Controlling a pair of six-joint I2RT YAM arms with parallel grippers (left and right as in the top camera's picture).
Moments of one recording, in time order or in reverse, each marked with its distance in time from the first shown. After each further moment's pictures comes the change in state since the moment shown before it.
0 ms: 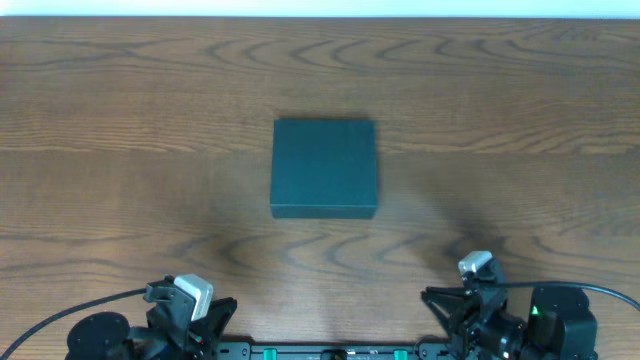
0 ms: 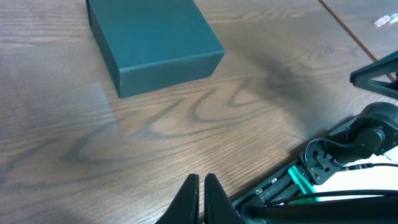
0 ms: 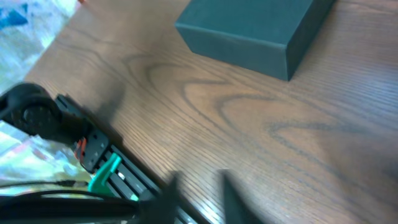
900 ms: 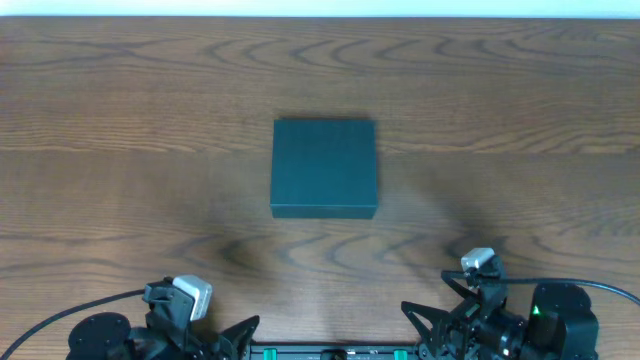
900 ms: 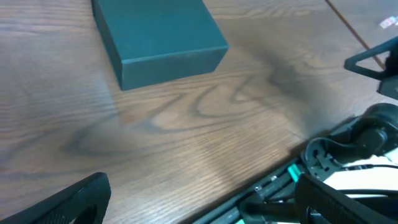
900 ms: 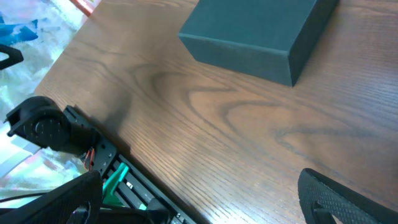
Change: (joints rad) left arm 0.000 0.000 0.000 -0.023 -0.023 -0.011; right arm 0.000 -0.001 -0.005 0.036 -0.012 0.057
